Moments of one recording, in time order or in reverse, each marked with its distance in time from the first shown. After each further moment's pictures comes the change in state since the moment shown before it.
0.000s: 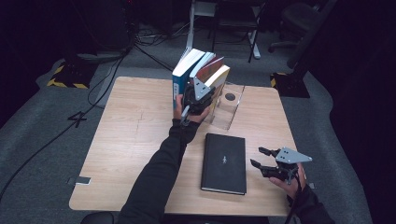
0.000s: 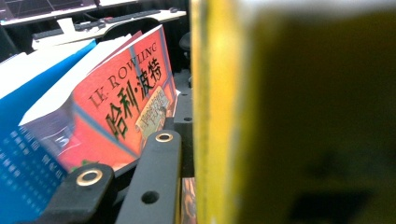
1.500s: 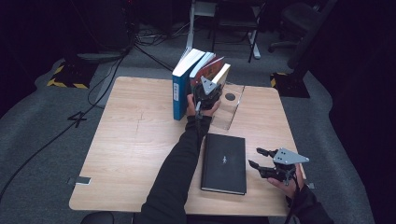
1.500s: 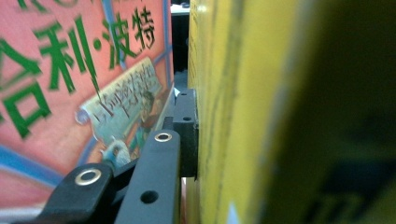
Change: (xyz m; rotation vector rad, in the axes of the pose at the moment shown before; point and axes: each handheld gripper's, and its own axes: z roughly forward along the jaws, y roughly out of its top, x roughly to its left) left arm 0.000 -0.032 0.074 -0.025 0.020 -0.166; right arm 0.004 0.000 0.004 0.006 0.005 -0.028
